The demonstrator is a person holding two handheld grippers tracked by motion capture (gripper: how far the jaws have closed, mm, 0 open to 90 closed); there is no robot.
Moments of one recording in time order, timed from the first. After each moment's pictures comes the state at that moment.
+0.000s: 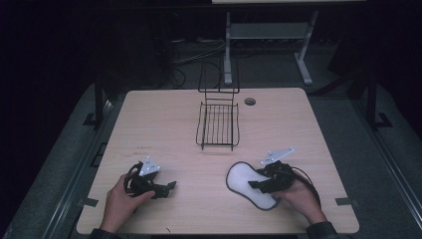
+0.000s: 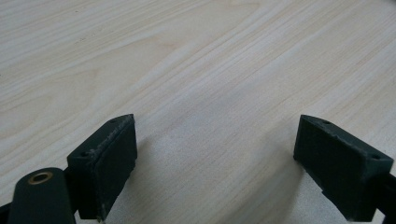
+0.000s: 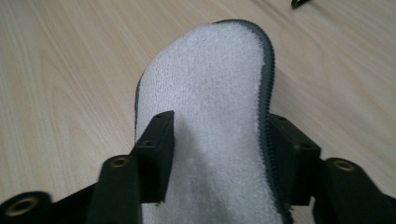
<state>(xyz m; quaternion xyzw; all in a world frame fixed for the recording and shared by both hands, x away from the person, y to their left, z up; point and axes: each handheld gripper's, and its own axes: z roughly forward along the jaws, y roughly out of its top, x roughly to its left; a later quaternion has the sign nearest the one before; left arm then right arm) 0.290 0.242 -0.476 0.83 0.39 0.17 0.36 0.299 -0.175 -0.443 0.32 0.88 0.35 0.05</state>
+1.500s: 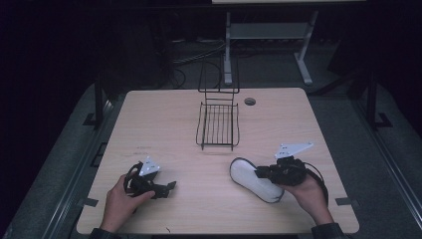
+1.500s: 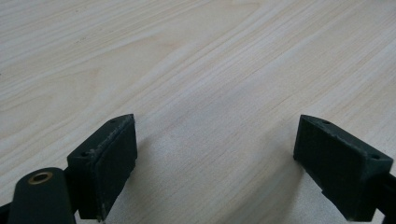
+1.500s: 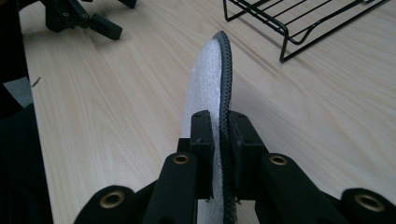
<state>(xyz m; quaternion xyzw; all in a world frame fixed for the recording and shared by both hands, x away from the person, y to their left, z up) 0.290 0.242 -0.476 0.83 0.39 0.17 0.36 0.294 -0.197 -0.411 0.31 0.85 0.42 0.04</state>
